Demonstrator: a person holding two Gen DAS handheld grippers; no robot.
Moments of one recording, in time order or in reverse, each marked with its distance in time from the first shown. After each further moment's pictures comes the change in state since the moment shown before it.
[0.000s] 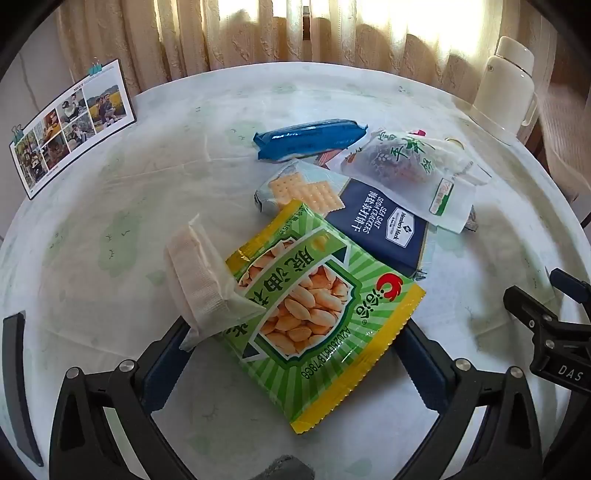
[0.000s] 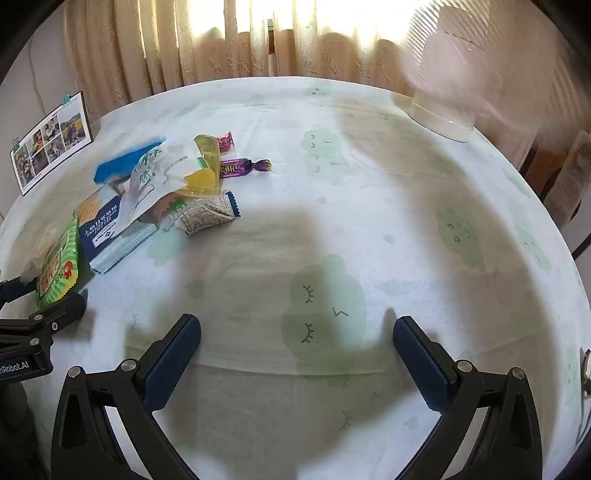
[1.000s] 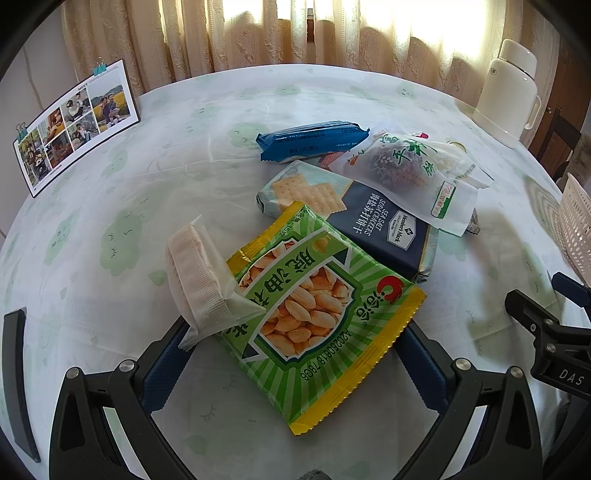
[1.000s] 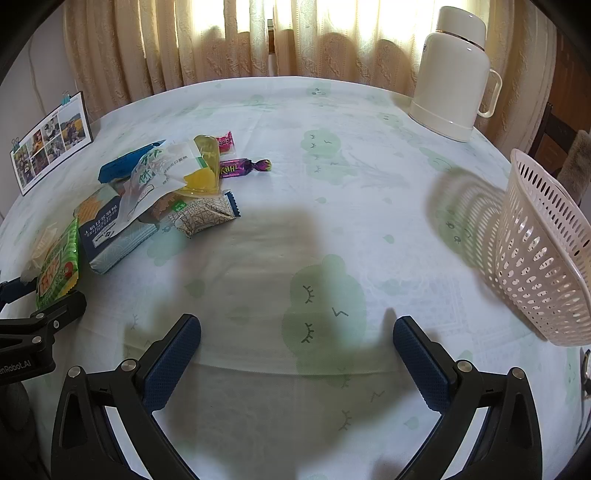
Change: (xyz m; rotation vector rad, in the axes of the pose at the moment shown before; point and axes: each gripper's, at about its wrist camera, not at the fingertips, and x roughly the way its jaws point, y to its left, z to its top) left arm 0.001 0.001 0.001 0.001 -0.010 0.000; right arm 0.000 0.001 0.000 0.000 -0.001 0.000
